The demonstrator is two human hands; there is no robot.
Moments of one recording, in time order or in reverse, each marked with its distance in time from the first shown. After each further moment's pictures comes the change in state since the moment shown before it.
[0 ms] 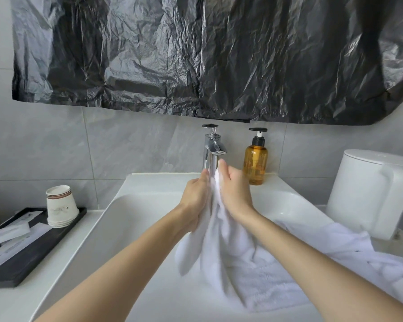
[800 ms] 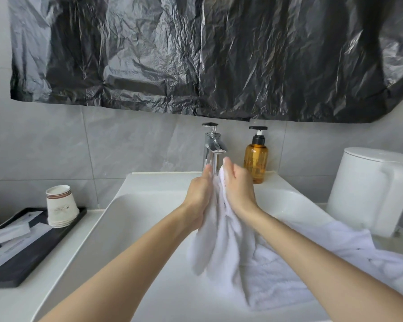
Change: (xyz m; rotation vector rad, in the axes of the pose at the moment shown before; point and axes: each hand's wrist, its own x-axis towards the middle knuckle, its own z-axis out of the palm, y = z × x) left_hand 0.008 -0.005 0.002 -0.043 -0.013 -0.050; right_hand 0.007 0.004 -0.004 -0.013 -0.040 0.007
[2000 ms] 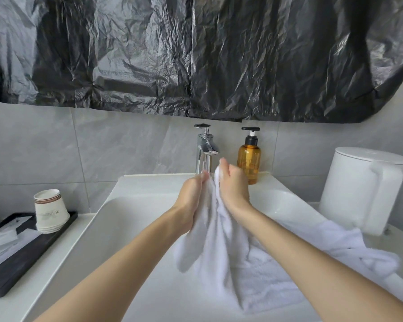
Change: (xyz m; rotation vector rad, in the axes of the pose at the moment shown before) left_hand -0.003 0.004 0.000 -0.034 -0.090 -0.054; right_hand 0.003 -0.004 -0.001 -0.032 0.044 0.069
